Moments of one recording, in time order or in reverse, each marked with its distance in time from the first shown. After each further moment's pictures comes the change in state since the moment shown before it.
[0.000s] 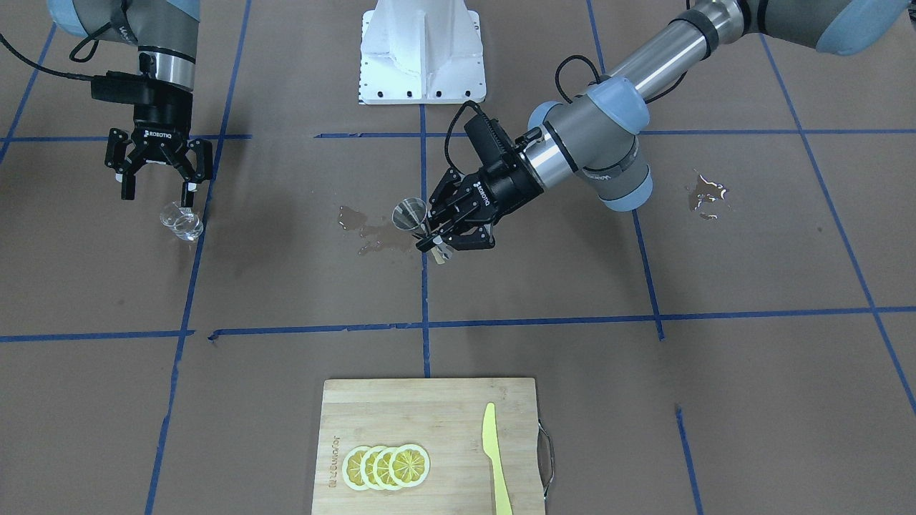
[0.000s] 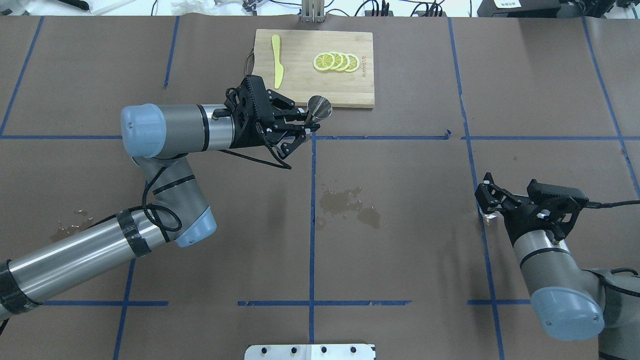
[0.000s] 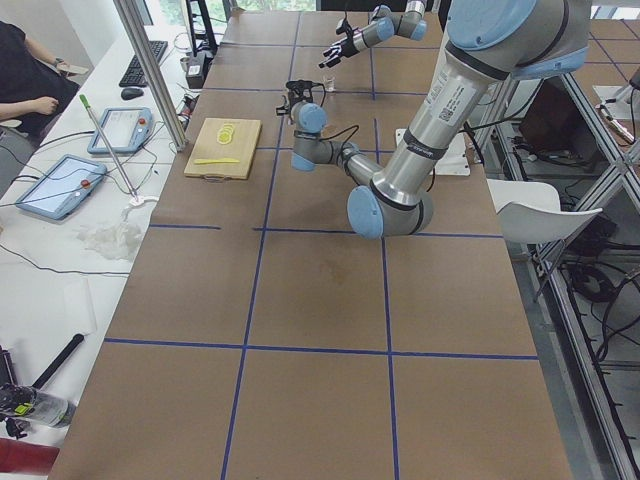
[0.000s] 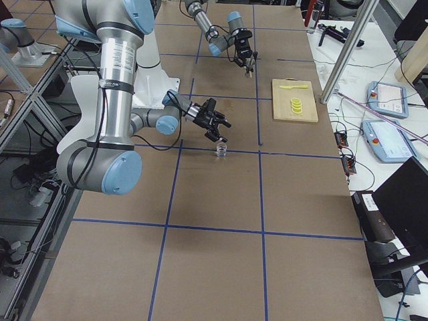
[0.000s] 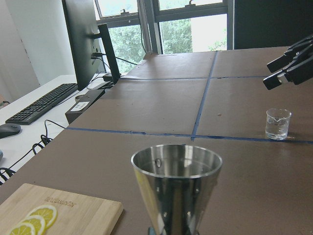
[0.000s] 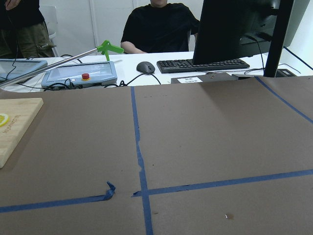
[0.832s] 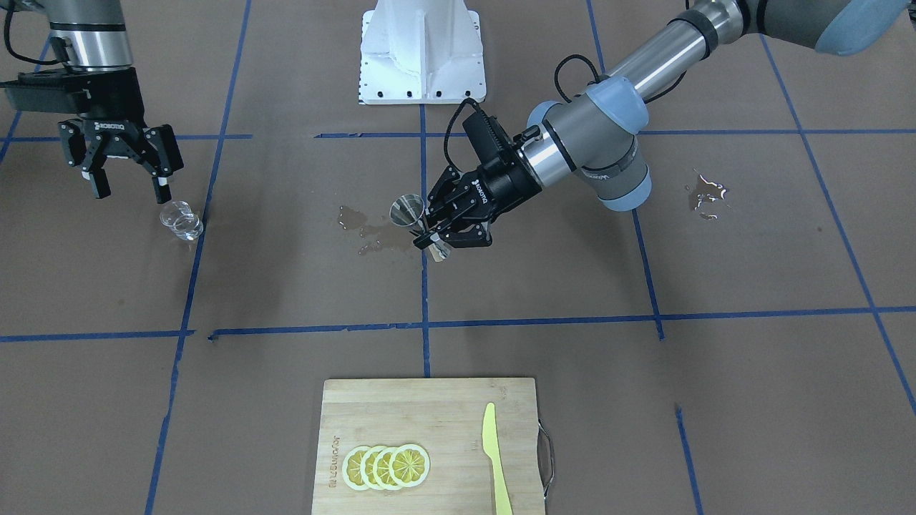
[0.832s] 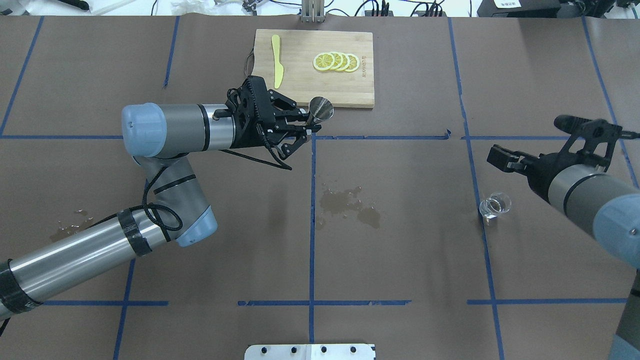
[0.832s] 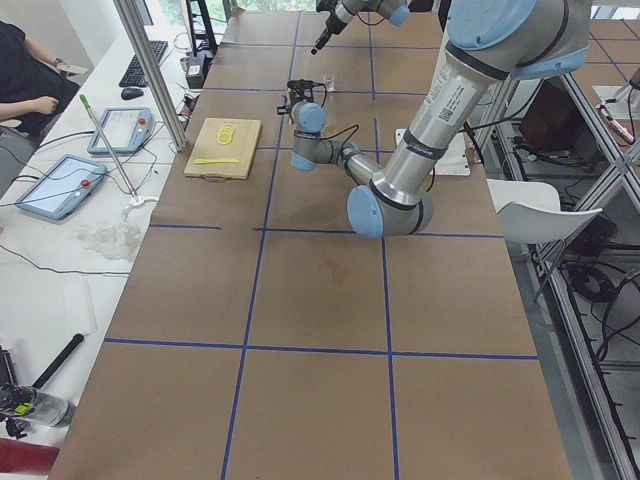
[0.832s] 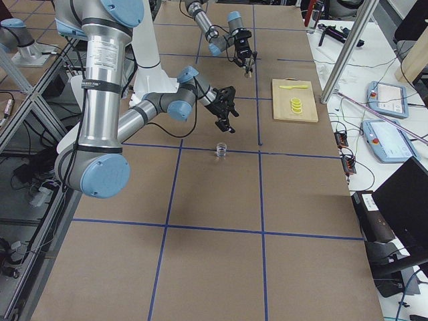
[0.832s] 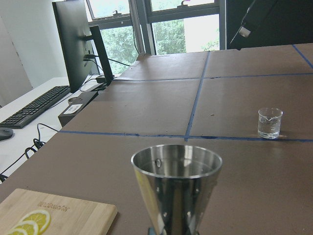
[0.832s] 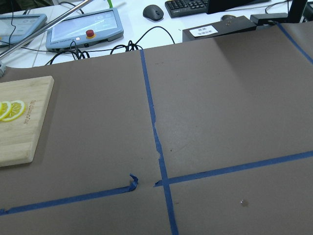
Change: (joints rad) left arm 0.000 -0.004 0.001 -0.002 -0.010 0.019; right arm 0.272 0.032 0.169 -0.002 0.506 -0.207
